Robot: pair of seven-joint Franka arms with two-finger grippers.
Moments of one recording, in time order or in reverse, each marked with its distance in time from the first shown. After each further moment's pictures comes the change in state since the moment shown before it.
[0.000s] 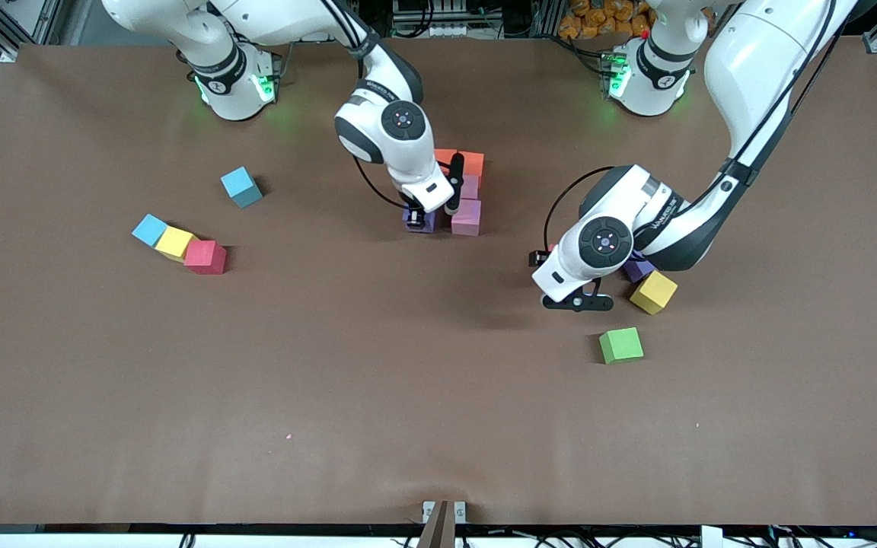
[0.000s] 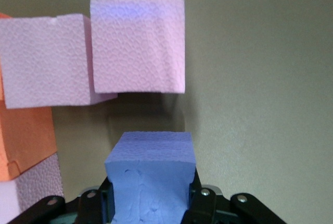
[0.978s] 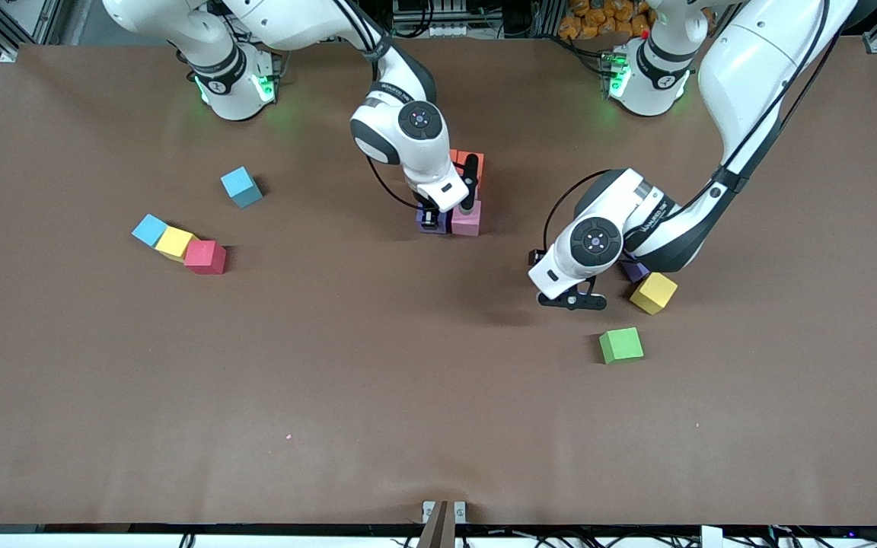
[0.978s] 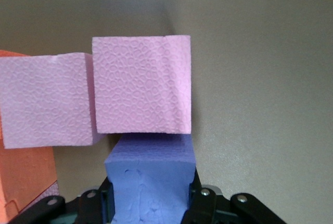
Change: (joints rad) left arm 0.000 0.024 0.002 -0.033 0.051 0.032 0.020; right arm 0.037 0.054 -0.014 0.065 0.000 0.000 0.024
